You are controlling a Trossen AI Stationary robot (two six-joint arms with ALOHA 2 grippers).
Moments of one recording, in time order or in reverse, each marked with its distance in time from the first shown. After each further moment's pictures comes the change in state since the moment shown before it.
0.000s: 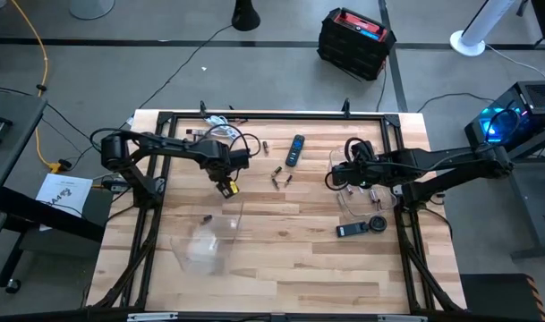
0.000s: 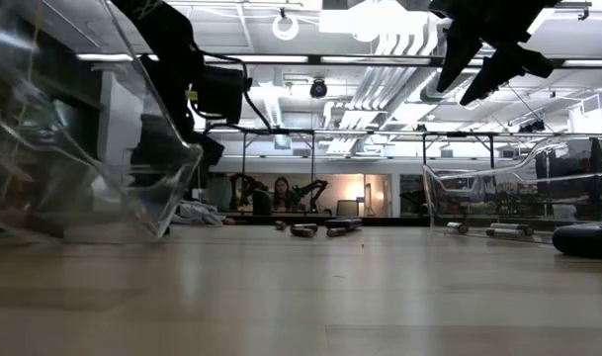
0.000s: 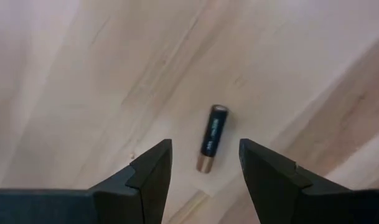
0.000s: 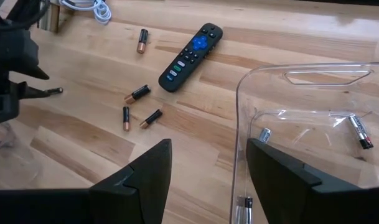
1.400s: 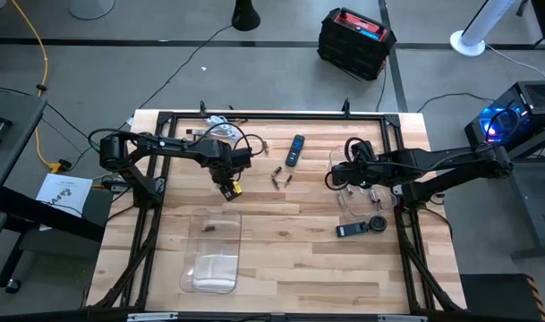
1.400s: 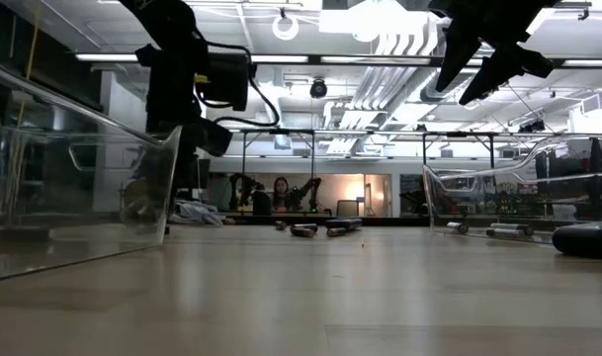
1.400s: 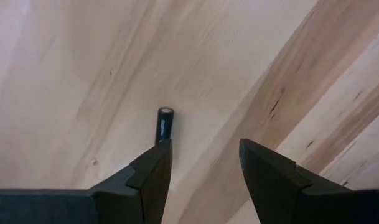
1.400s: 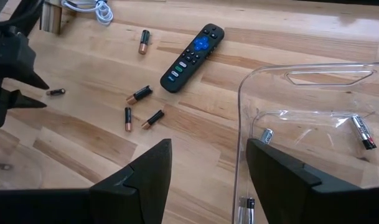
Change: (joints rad) left arm -0.016 -0.010 0.047 -0.010 0.111 0.043; right arm 0.000 0.000 0.000 0.007 0.000 0.000
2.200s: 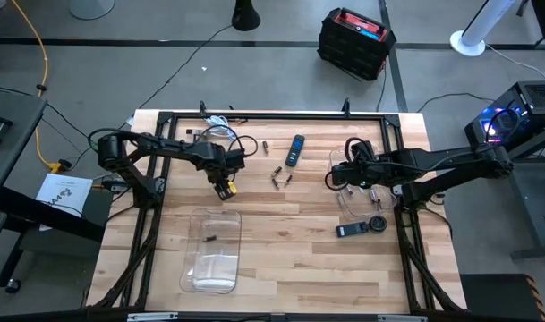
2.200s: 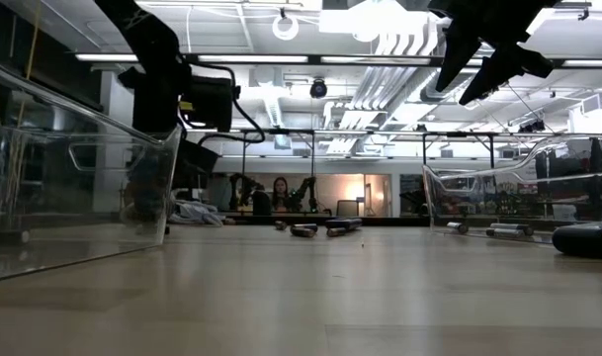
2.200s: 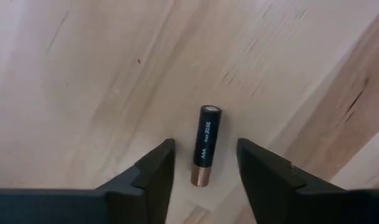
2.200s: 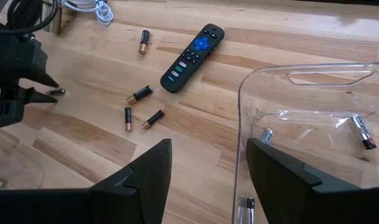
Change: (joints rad) left arm 0.045 -0.007 -0.167 0.152 -0.042 0.066; right arm 0.000 0.000 0.000 0.000 0.000 0.000
